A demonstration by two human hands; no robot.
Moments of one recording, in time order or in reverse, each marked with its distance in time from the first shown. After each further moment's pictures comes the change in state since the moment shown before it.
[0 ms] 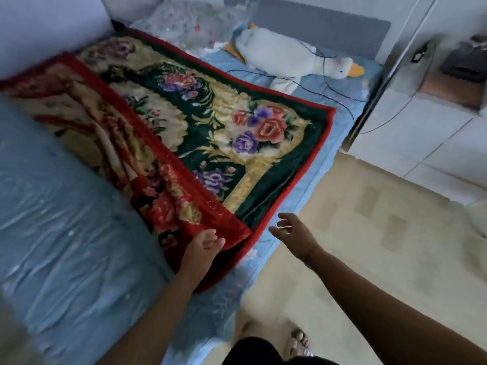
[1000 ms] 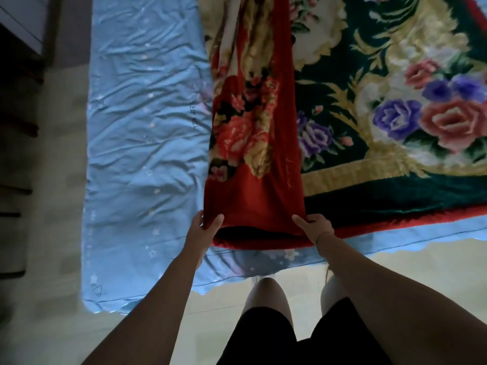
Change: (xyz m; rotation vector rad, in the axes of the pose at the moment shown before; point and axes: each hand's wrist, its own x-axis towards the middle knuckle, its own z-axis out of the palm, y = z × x) left_hand 0.045 -0.162 0.032 -0.514 0.620 -0.663; right_hand 0.242 0.102 0.140 -0.643 -0.456 0.195
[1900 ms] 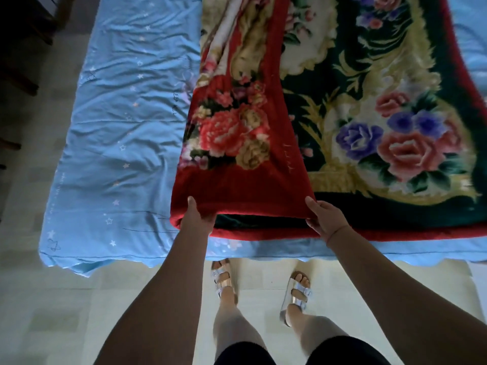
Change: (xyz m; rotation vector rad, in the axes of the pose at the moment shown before) left_hand -0.039 0.054 0.129 -1.232 0.226 -0.464; right_hand -0.011 0.014 -0.173 0.645 -0.183 -0.057
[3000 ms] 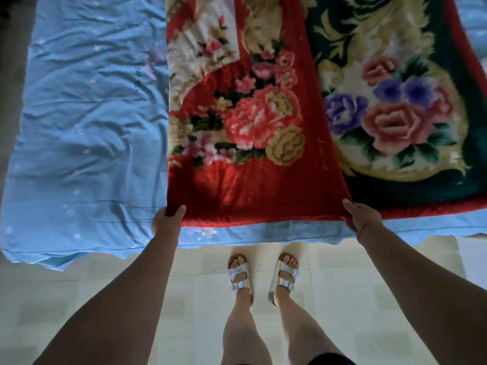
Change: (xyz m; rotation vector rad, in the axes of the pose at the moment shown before) left_hand 0.026 -0.046 -0.046 1.181 0.247 0.574; right_hand 0.074 0.045 -0.155 -0.240 0.372 0.061
